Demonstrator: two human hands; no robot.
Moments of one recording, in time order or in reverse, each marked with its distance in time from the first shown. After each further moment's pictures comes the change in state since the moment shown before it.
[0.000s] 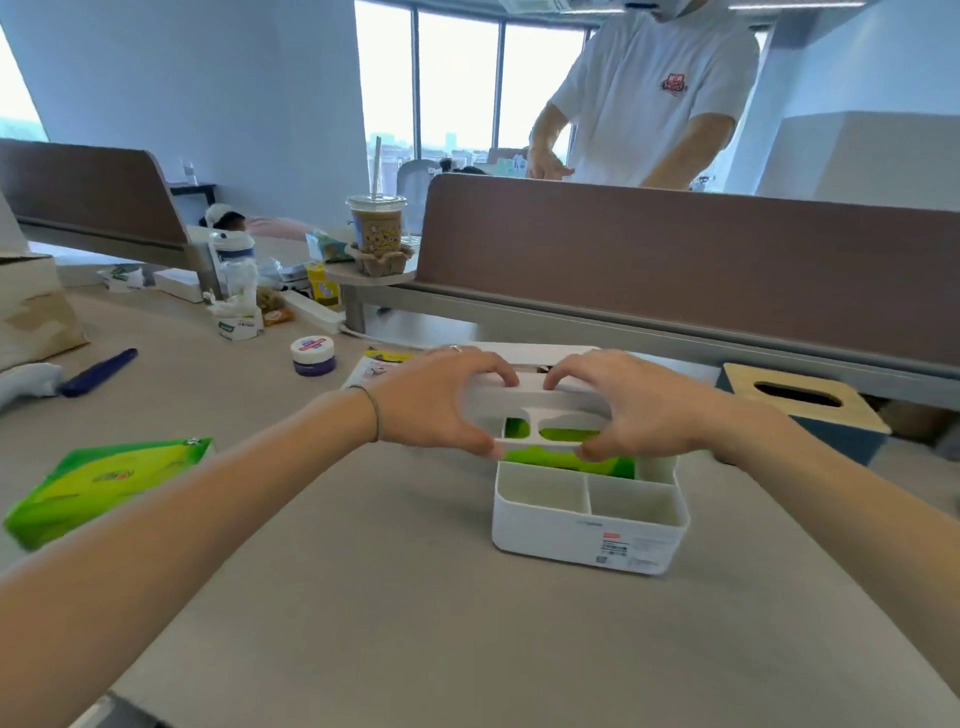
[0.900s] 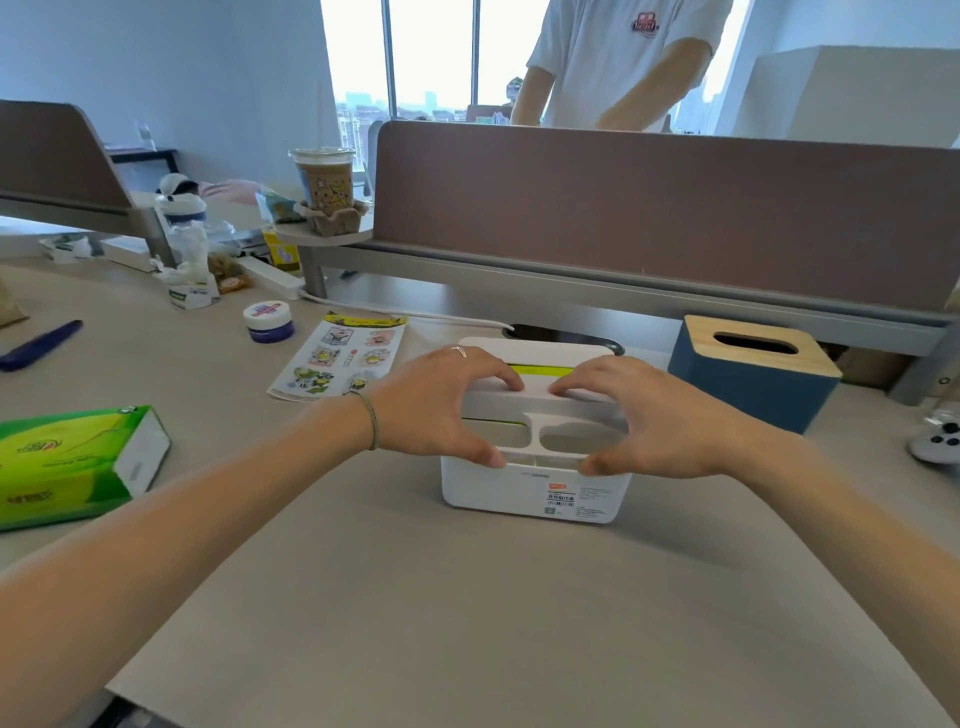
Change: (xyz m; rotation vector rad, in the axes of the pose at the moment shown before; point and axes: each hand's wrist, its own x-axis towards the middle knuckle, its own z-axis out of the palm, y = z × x) left_hand 0.011 0.040 0.053 0.001 -0.037 0.077; right_hand -0.065 0.047 0.039 0.079 0.046 0.017
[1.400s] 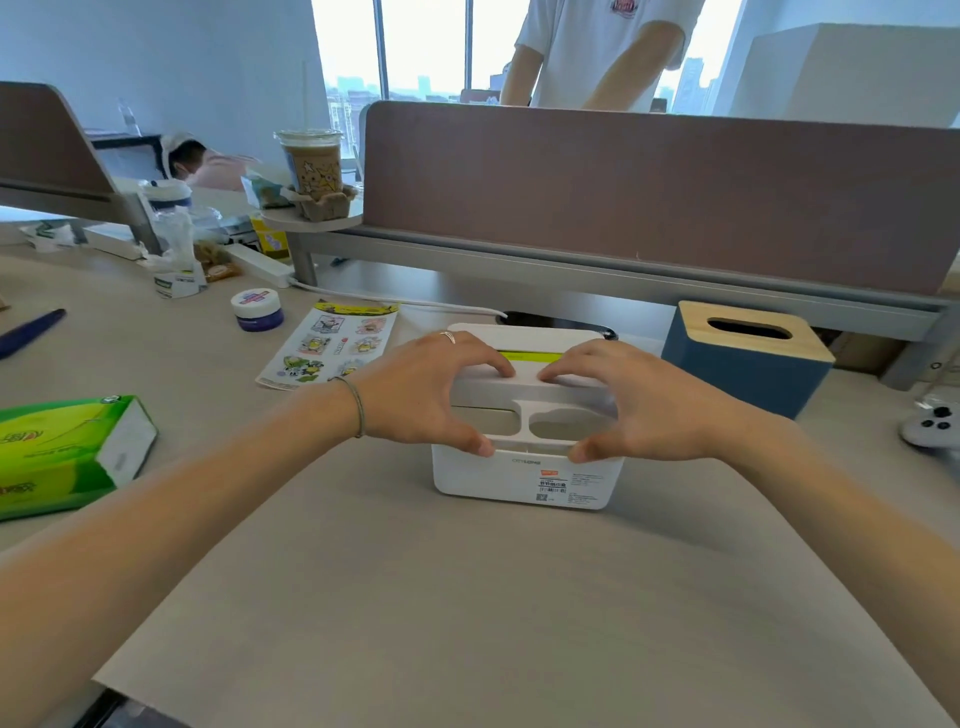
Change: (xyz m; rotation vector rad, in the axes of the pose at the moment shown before) left_hand 0.000 -0.001 0.000 0.034 -0.015 0.002; right_hand 0.003 -0.001 0.001 0.033 0.002 -0.017
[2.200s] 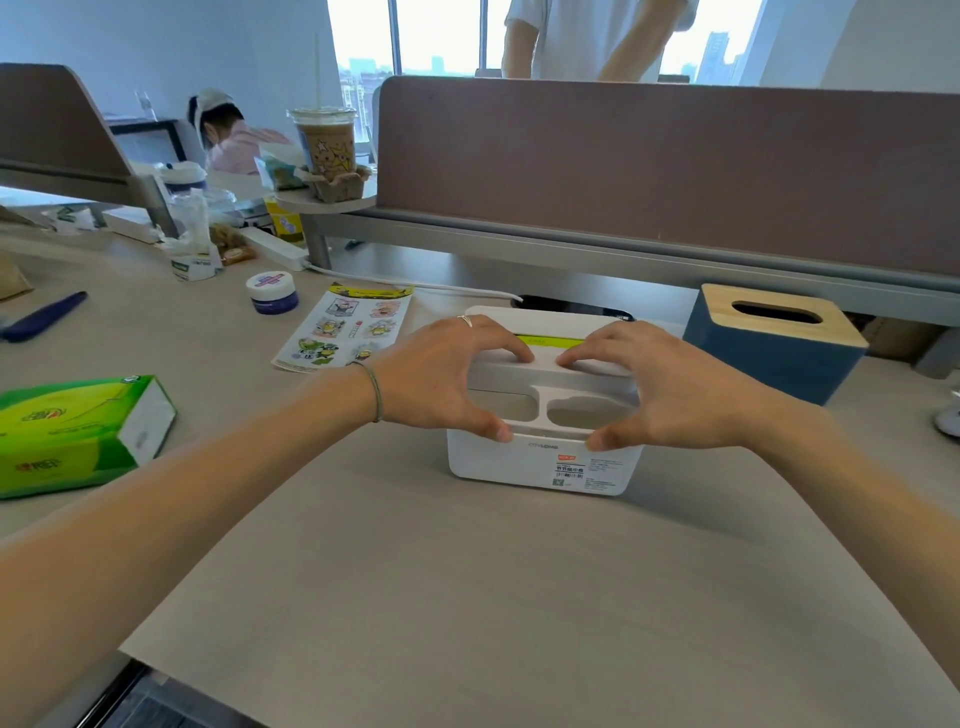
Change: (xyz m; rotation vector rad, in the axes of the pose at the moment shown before) left_hand -0.001 0.004 0.002 -0.038 -0.011 -0.015; right_hand -0.001 0.000 0.001 -0.028 -0.001 0.014
